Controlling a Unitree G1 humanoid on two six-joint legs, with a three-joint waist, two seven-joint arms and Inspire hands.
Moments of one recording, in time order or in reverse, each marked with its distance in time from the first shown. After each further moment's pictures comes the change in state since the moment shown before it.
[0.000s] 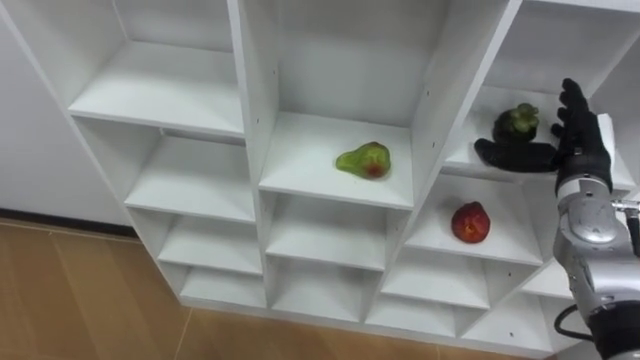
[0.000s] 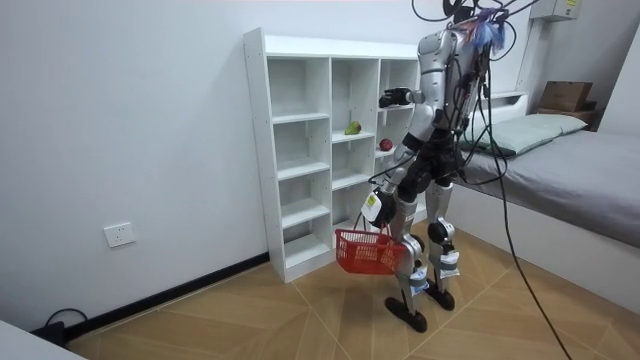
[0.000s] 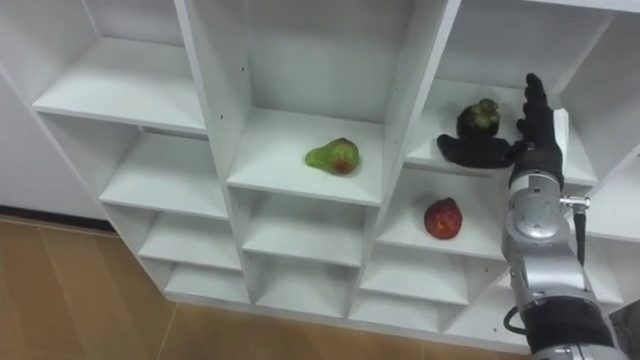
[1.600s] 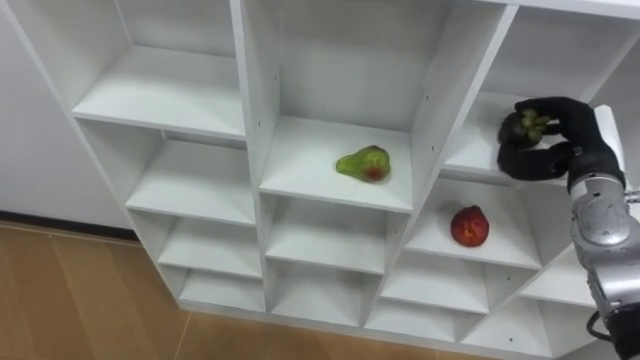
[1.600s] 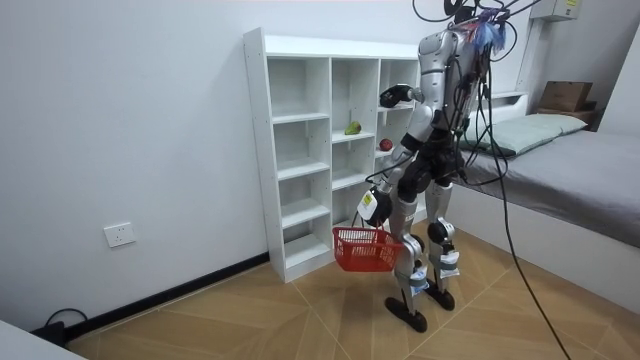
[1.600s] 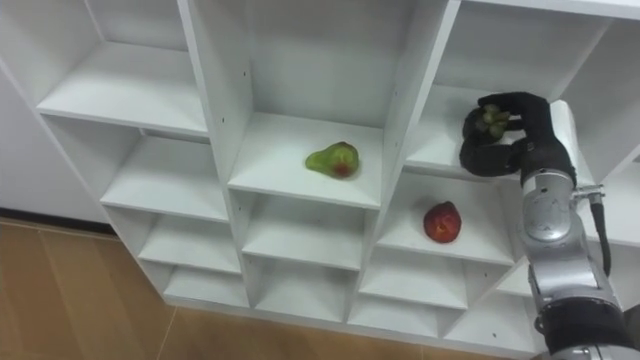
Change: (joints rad) left arm -0.006 0.030 0.001 0.004 0.000 -0.039 0.001; right arm 0.003 -0.053 0.000 0.012 -0.250 -0.003 0.075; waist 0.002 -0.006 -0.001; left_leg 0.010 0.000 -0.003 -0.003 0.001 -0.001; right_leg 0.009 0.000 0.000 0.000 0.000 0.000
